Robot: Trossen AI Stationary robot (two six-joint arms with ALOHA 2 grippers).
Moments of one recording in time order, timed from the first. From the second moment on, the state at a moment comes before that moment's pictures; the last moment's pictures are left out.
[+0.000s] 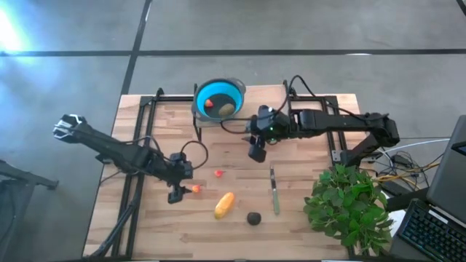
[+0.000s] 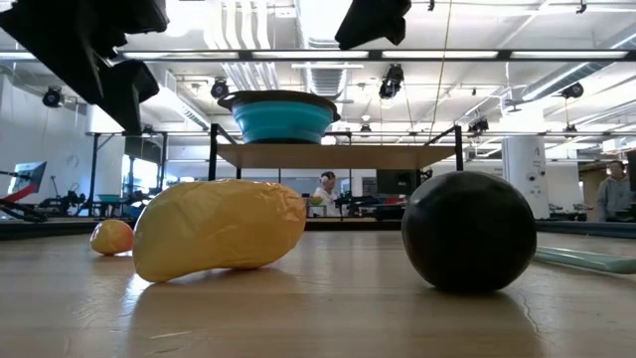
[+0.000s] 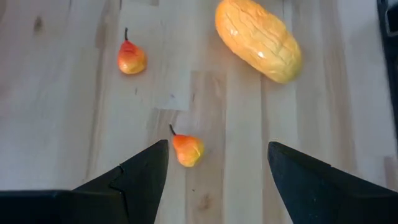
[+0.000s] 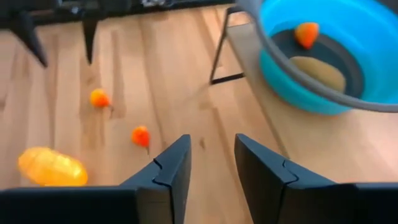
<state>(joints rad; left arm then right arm) -0.37 1.09 0.78 -0.64 -0.08 -0.43 -0.02 1.56 1.52 -0.71 0.18 0.14</state>
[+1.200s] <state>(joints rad) -0.39 1.53 0.78 -0.52 -0.17 -0.61 0.02 1.56 1.51 -0.71 0.18 0.09</state>
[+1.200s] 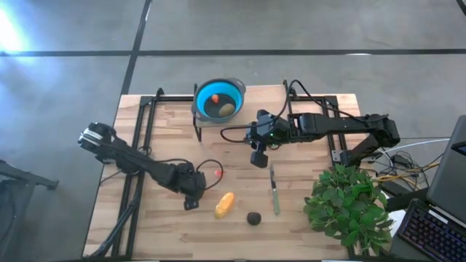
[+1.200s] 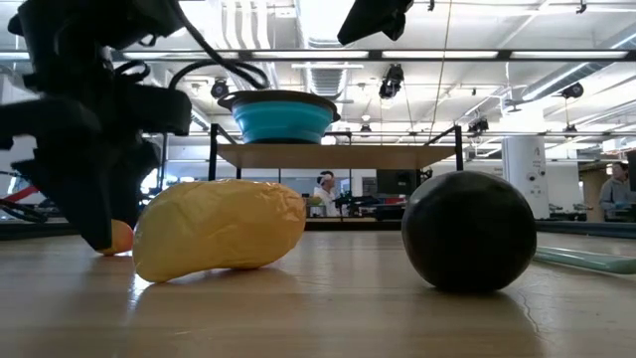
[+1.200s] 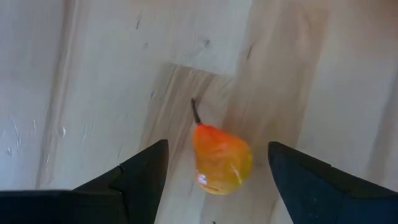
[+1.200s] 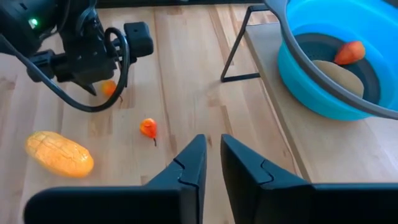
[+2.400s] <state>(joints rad) -0.39 1.46 0.78 -0.52 -0.15 -0.58 0.03 1.54 1.51 -0.73 0.18 0.10</state>
